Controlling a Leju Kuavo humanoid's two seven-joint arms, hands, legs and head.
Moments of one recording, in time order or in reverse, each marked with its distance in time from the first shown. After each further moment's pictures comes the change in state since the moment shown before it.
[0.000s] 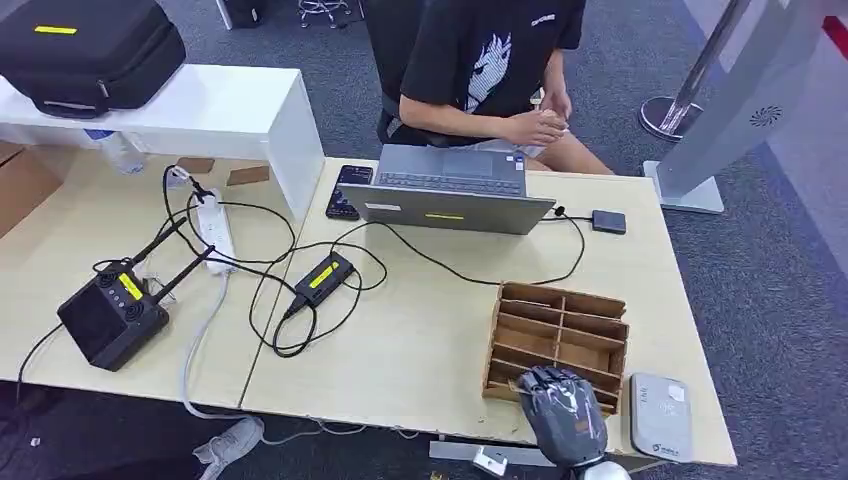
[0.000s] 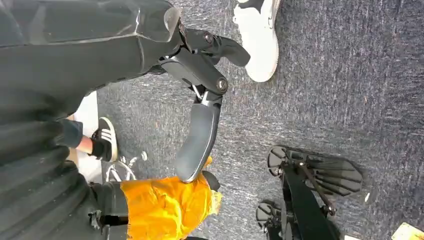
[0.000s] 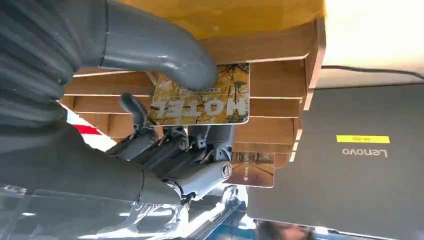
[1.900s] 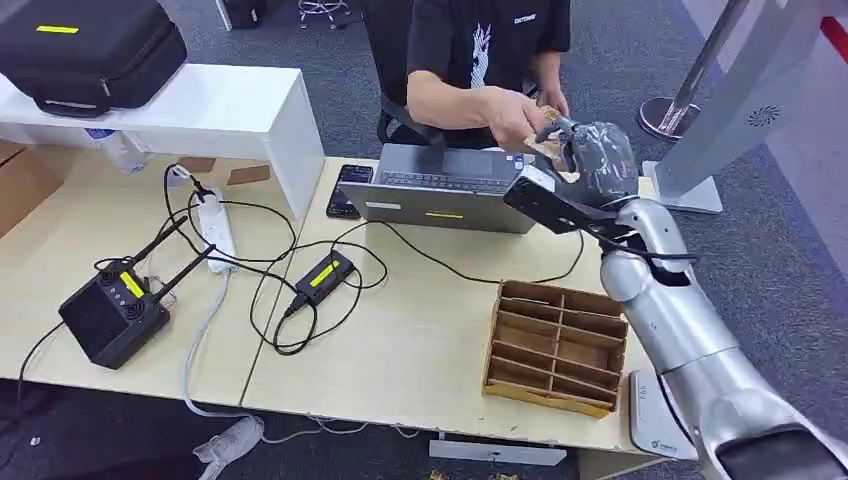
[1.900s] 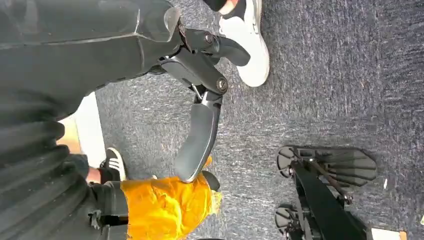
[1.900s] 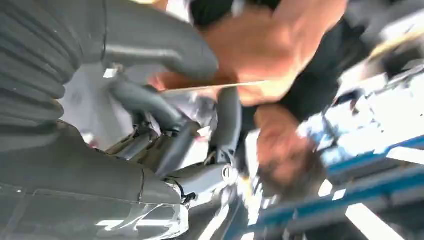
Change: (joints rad) left arm -0.011 0.014 -0.090 0.000 -0.078 -0.054 0.000; right arm -0.851 0.076 0.013 0.291 -0.725 0.364 -0.228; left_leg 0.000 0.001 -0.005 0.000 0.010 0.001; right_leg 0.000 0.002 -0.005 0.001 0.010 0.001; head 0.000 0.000
